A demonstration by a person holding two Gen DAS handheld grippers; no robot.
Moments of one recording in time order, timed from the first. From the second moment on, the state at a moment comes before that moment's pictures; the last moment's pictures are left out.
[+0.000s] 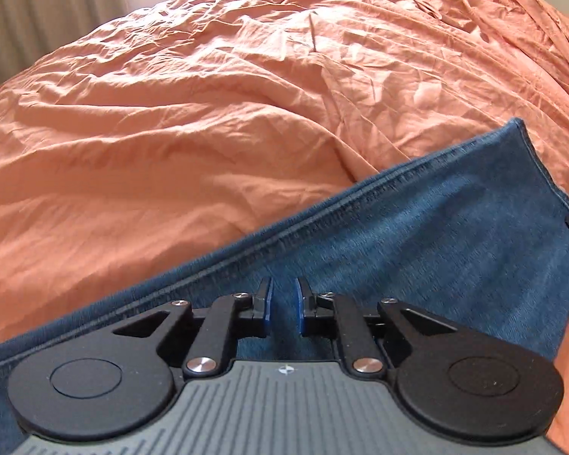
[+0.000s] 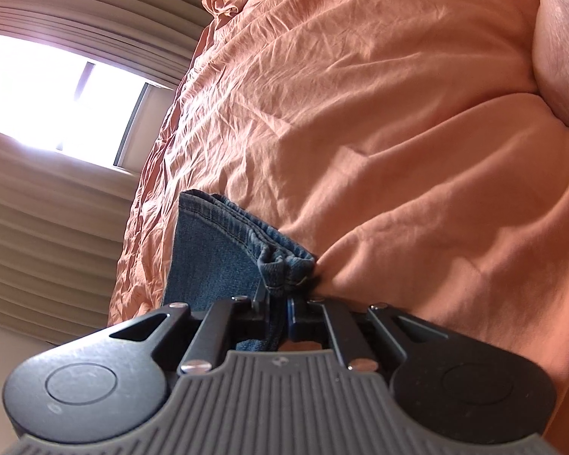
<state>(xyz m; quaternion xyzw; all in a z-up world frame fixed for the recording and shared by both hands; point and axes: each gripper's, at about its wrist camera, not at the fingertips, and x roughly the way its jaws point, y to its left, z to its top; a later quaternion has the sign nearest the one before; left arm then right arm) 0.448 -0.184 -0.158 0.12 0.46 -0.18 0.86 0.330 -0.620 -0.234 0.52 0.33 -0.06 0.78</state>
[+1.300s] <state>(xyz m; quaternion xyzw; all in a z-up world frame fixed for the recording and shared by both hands) 0.275 0.008 -0.079 -0.06 0.40 -0.13 0.91 0.335 -0.318 0.036 0.11 0.19 0.12 0.97</state>
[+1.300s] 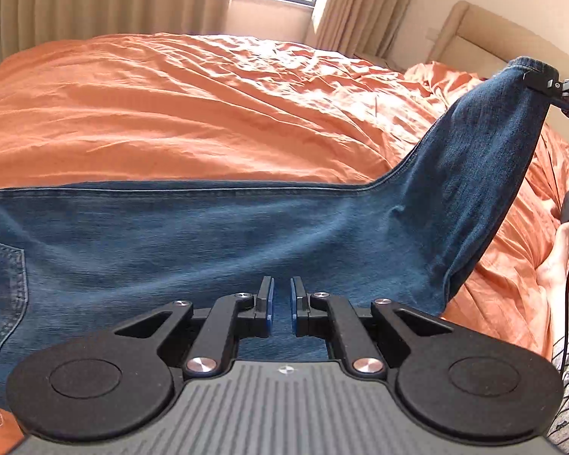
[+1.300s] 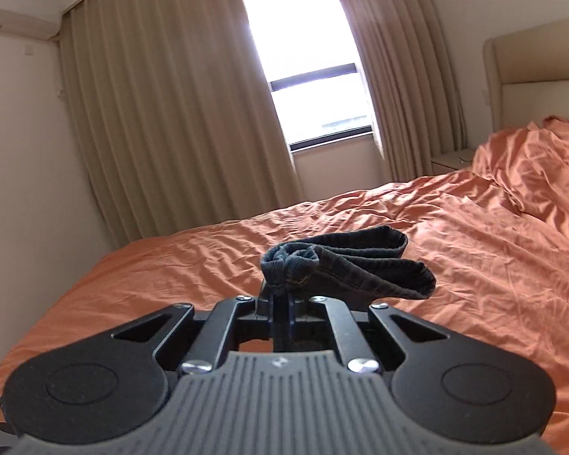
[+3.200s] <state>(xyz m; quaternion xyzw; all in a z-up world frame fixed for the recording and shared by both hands) 0.394 0.098 -0.176 -0.16 0.40 -0.13 0.89 0.490 -0.281 -0.199 0.05 0.42 0.12 0.90</state>
